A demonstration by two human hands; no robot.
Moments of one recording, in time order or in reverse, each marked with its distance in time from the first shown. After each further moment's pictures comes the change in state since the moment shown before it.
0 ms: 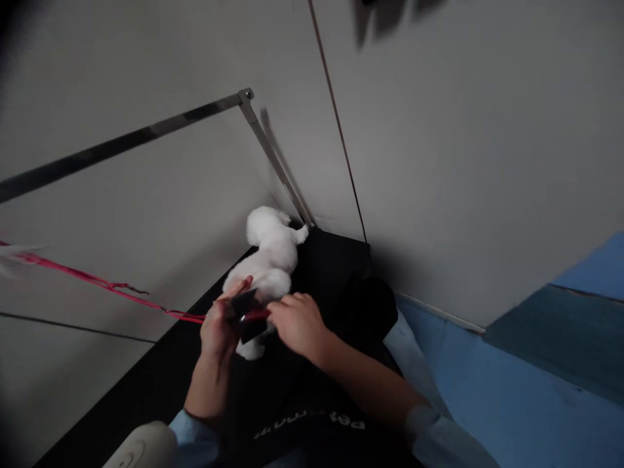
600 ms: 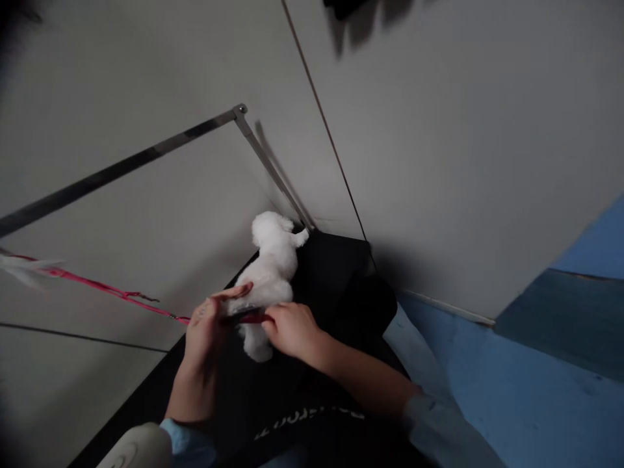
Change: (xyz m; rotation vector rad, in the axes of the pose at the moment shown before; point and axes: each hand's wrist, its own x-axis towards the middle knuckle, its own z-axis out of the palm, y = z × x) left_hand 0.001 0.048 0.004 0.178 -0.097 0.025; right_hand -0.012 -0.023 0.013 0.249 -0.012 0.069
